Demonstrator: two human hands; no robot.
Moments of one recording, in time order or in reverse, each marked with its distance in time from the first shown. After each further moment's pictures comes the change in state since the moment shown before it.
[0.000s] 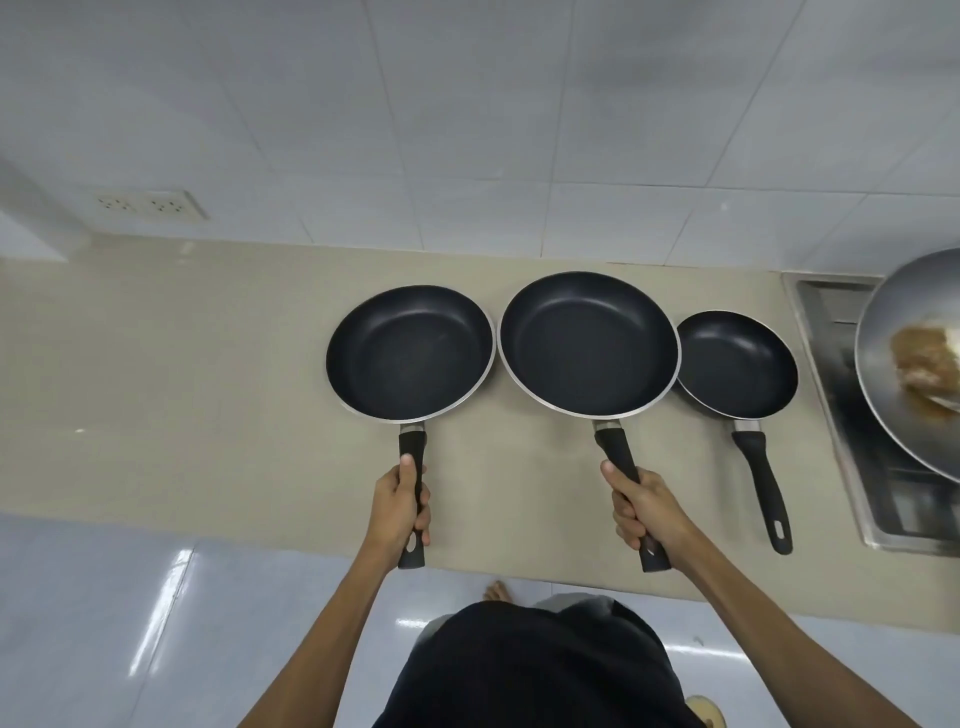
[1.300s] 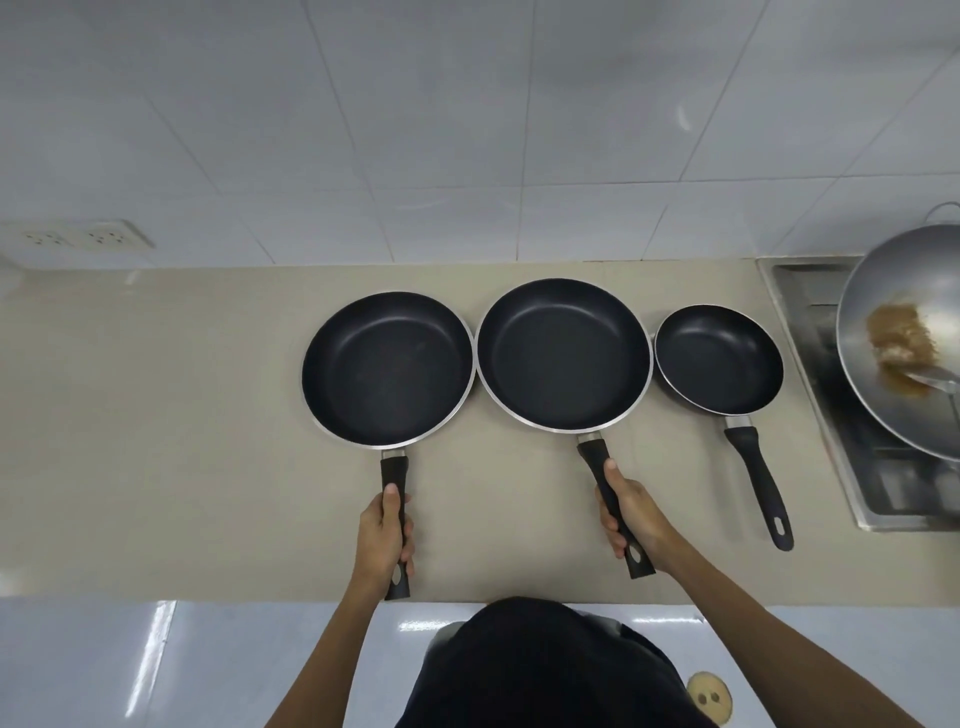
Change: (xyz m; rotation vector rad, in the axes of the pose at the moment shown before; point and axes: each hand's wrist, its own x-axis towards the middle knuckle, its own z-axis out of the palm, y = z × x) left_hand 0.031 -0.010 -0.017 0.169 0.033 0.016; right_hand 0.027 0.009 0.018 -0.018 0.102 0.093
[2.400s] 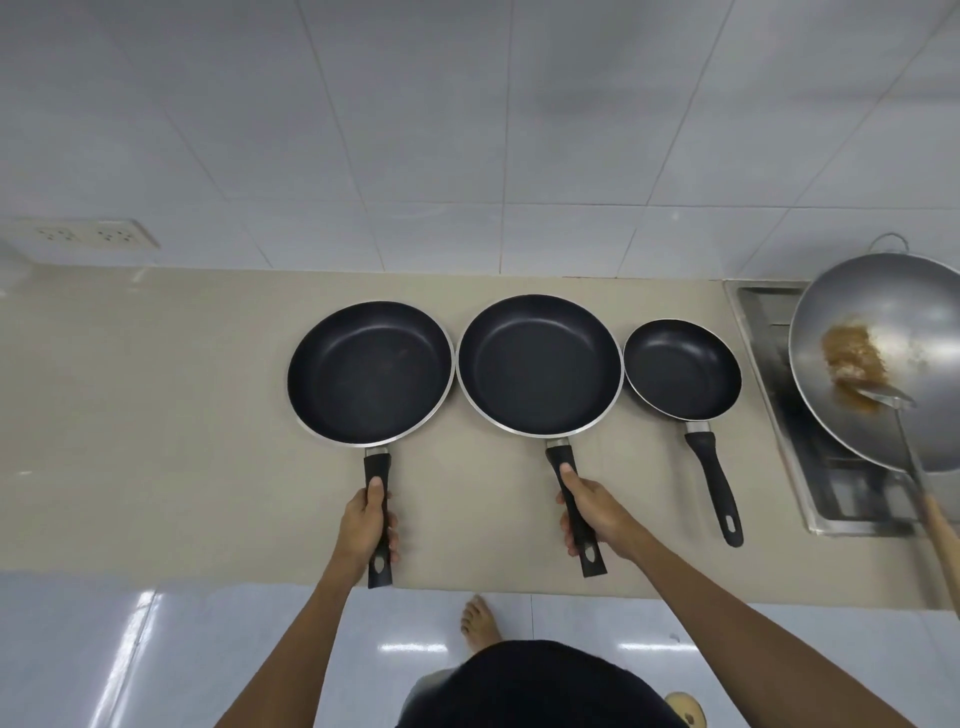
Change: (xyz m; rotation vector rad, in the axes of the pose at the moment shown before) left_hand -0.013 0.006 0.011 0.023 -0.033 -0.131; right_hand -0.015 -0.015 -0.006 -0.145 -0.072 0.074
